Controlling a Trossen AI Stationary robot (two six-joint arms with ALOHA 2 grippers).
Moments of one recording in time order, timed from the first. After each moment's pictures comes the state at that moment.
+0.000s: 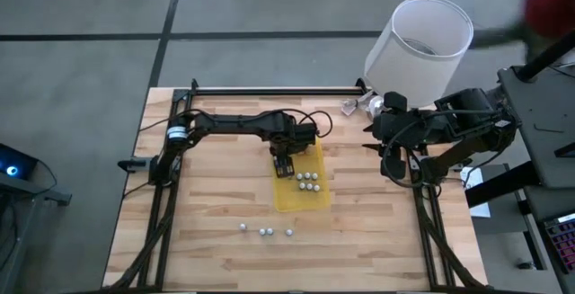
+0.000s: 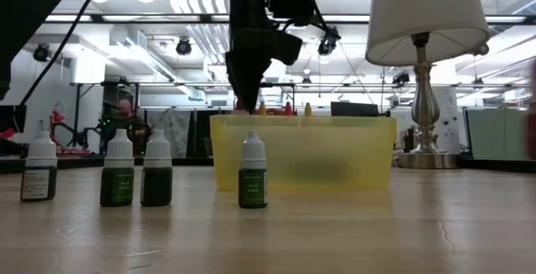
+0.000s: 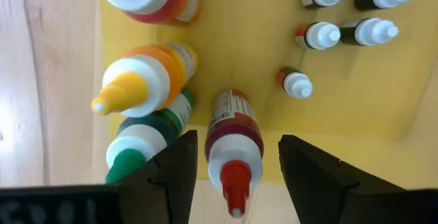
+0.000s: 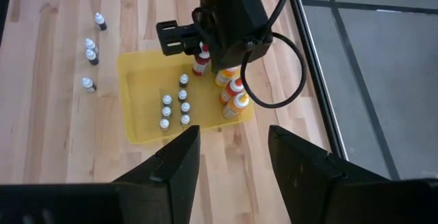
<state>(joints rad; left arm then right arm) 0.12 2.06 1.87 -1.25 -0.04 -0.08 0.28 1.44 2.07 -1.57 0.39 0.22</state>
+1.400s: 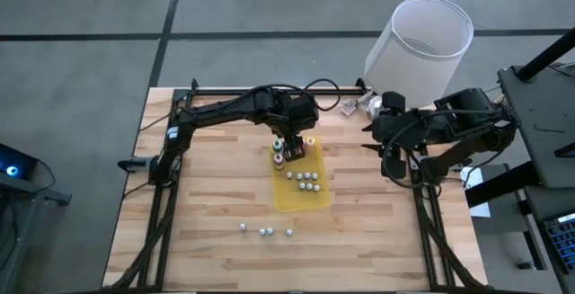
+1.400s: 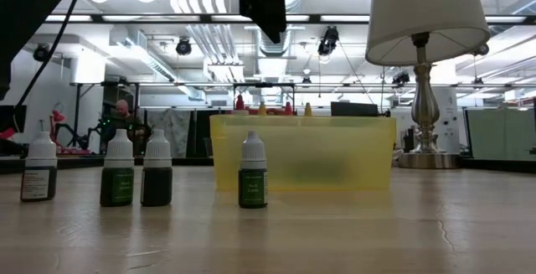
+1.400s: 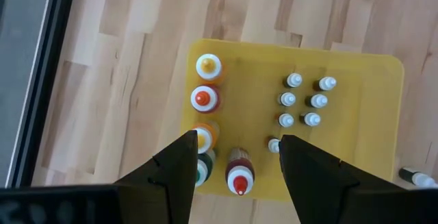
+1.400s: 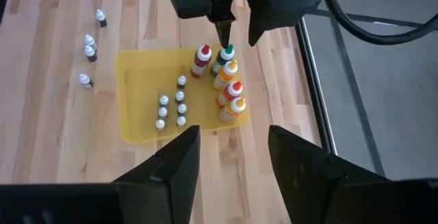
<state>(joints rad) 0.11 2.06 2.34 -1.42 -0.10 -0.09 0.28 1.44 2.07 -1.56 0.39 0.16</state>
